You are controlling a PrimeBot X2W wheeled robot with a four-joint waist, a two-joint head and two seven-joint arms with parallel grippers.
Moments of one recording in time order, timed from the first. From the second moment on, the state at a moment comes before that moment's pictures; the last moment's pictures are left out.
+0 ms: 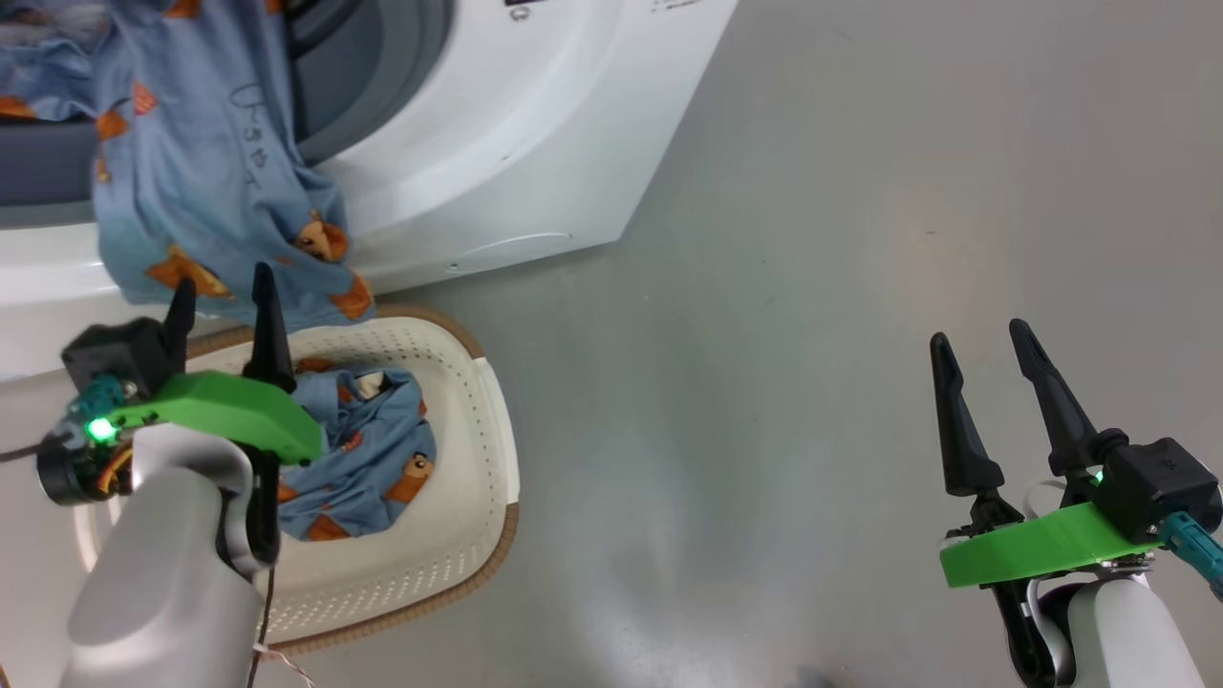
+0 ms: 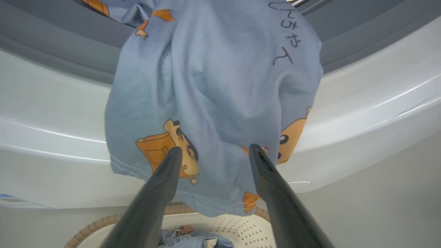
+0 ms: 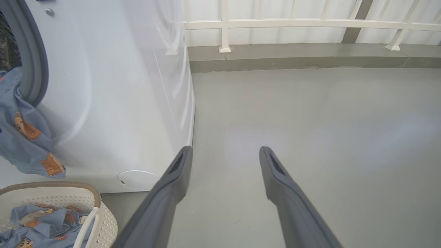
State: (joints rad) left arm -0.62 0.17 -0.24 0.64 -0.49 0.07 -0.20; right arm -0.19 -0.05 -0.06 0.06 0.13 0.13 -0.26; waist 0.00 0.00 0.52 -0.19
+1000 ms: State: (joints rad) left arm -0.85 0.14 -0.16 0.92 -0.47 0.02 -0.25; right arm -0.21 -0.04 -0.04 0.05 0.13 0.13 -0.26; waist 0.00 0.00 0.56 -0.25
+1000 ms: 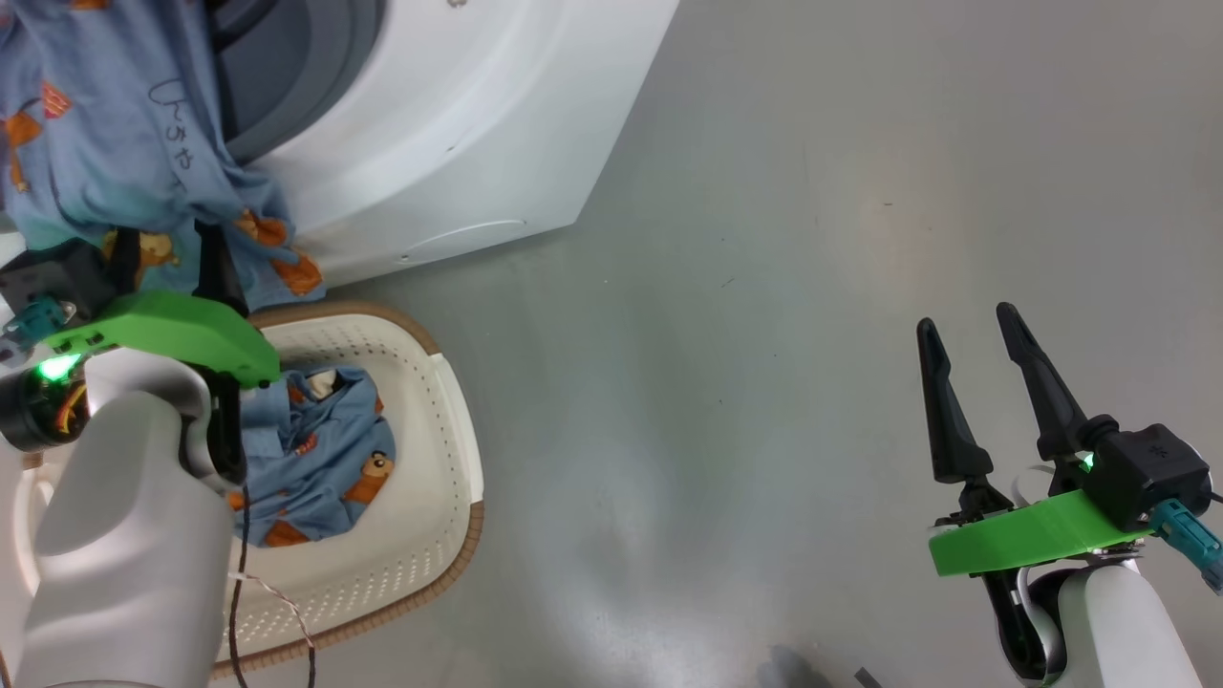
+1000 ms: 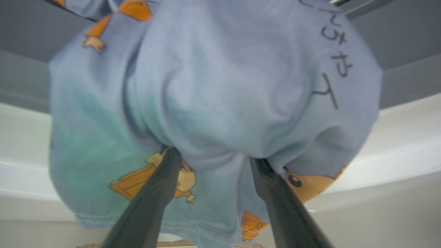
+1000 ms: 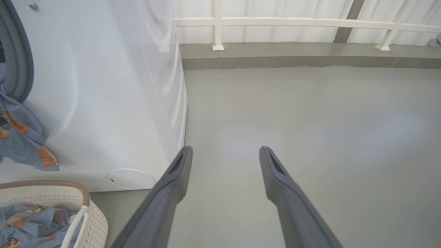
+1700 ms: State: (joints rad) left arm -0.76 0.07 -0.03 0.77 -0.42 -0.02 -0.25; right arm -0.21 -0.04 -0.05 0.05 0.14 0.13 -0.26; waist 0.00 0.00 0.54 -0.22
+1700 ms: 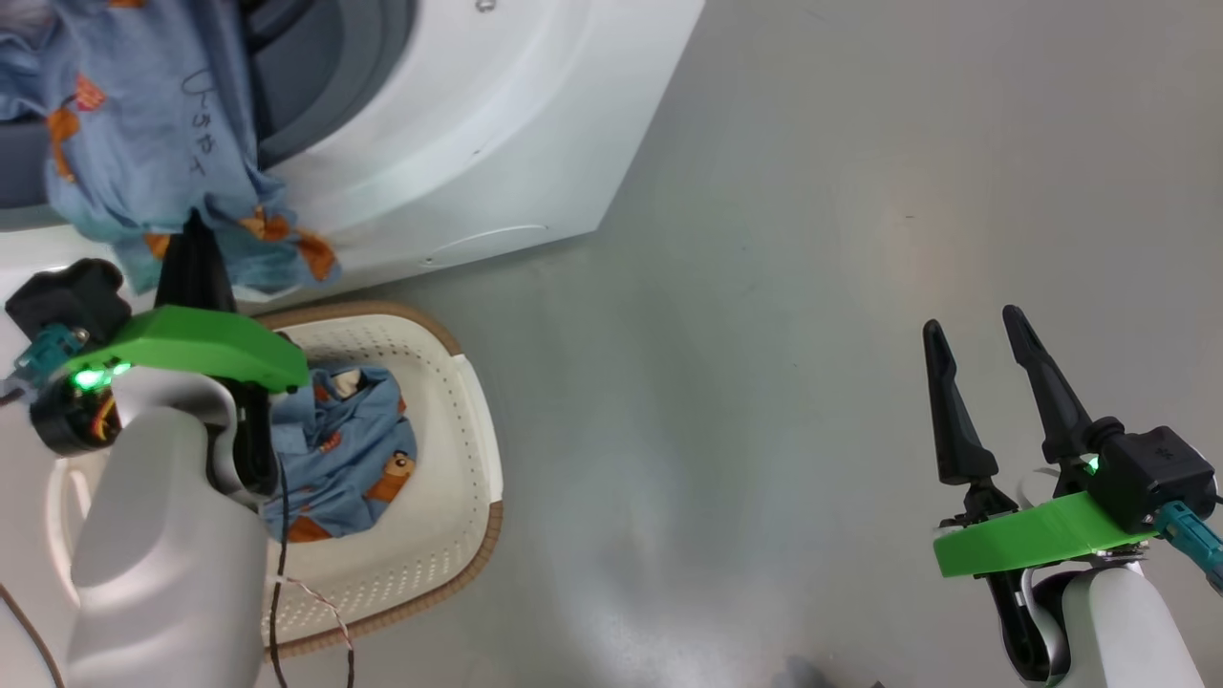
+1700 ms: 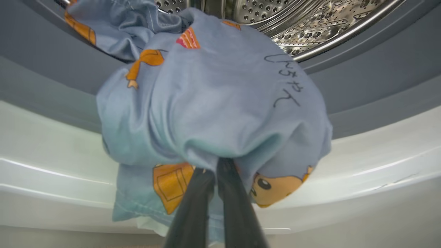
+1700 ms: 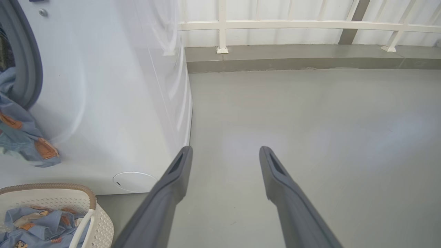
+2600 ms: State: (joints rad) left arm -0.82 0.16 -0.04 0.56 -0.42 0.03 -0.11; right arm -0.19 -0.04 -0.02 0.07 0.18 0.13 -0.26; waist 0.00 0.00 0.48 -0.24
